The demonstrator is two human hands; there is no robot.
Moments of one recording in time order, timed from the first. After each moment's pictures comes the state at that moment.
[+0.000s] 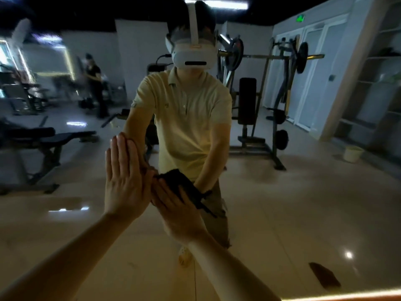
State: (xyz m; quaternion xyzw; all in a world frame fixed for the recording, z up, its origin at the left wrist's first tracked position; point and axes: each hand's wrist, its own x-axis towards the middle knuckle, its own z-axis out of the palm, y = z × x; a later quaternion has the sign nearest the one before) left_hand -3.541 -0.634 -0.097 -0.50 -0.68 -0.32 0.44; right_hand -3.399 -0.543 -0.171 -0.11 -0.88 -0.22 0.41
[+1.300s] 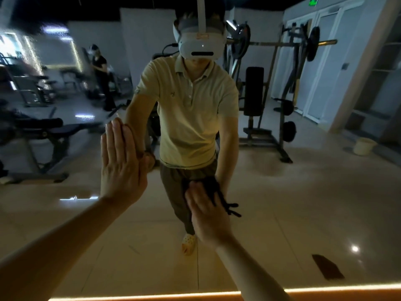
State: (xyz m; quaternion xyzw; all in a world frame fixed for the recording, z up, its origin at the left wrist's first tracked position) left_hand -3.535 -0.640 -0.095 -0.50 -0.70 -0.29 0.43; right_hand -3.325 -0.507 -0.238 -0.18 -0.90 -0.18 0.35
